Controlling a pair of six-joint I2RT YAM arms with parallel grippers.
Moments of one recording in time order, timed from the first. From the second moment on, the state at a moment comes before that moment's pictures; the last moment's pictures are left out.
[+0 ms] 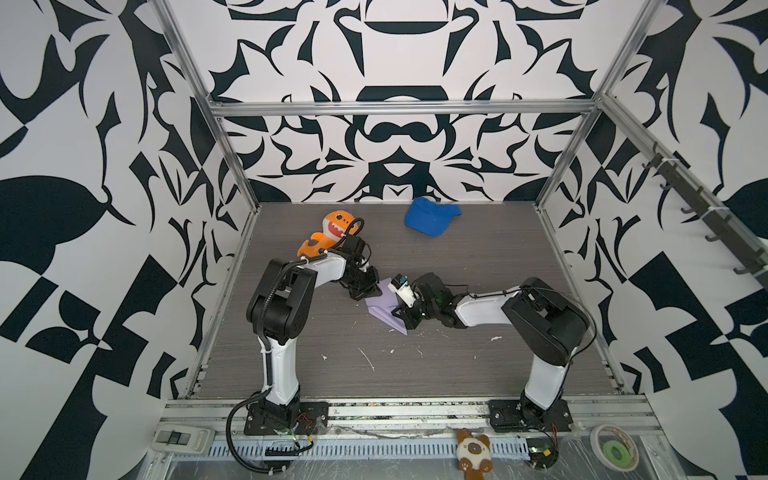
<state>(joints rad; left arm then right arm) -0.41 1.97 1.21 -0.50 0.54 -0.71 0.73 1.84 0.81 0.25 -0.38 0.07</state>
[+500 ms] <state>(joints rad) -0.37 1.86 1.17 -0.50 0.50 -0.78 0.73 1.85 0.82 0.25 -0.38 0.07</state>
